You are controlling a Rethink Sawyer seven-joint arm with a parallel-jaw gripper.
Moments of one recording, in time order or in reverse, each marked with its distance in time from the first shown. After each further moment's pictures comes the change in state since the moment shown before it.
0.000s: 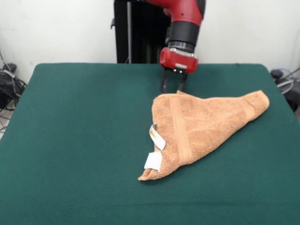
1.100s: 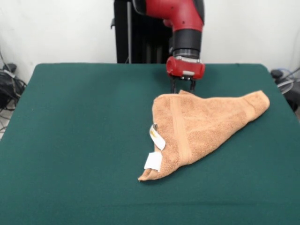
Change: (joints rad) arm -0.035 0.050 0.037 -0.062 -0.072 -0.093 0.000
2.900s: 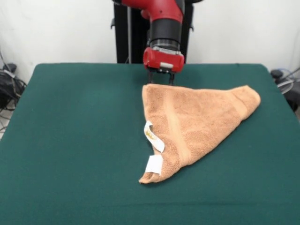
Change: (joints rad) arm -0.132 -0.098 -0.069 -0.032 -0.164 0.022 0.000
